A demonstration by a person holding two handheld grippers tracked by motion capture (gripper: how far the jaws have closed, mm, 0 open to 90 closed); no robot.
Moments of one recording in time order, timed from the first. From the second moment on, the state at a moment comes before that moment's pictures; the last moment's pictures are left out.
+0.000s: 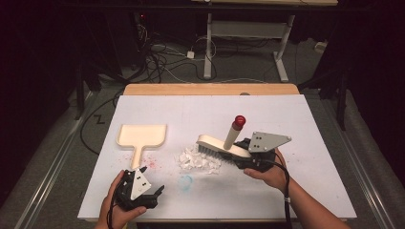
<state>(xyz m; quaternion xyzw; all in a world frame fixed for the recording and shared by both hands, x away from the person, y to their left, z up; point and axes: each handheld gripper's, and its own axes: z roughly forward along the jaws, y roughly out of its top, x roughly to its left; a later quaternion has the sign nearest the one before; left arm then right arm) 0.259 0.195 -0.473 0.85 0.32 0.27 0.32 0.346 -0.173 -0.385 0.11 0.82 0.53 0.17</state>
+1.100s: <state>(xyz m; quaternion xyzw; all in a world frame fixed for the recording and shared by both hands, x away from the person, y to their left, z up) 0.257 0.194 -0.474 0.86 0.31 0.26 0.32 0.360 -0.080 -0.450 0.34 0.78 0.46 0.25</state>
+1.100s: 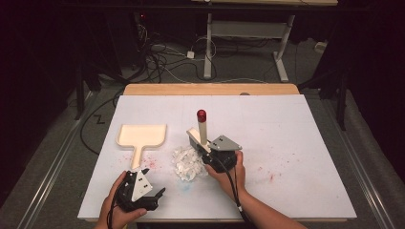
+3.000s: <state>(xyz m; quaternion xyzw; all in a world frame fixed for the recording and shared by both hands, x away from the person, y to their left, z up) 0.259 0.191 -0.473 0.86 0.30 0.26 0.31 0.305 -0.163 -0.415 0.21 0.86 0.45 0.11</state>
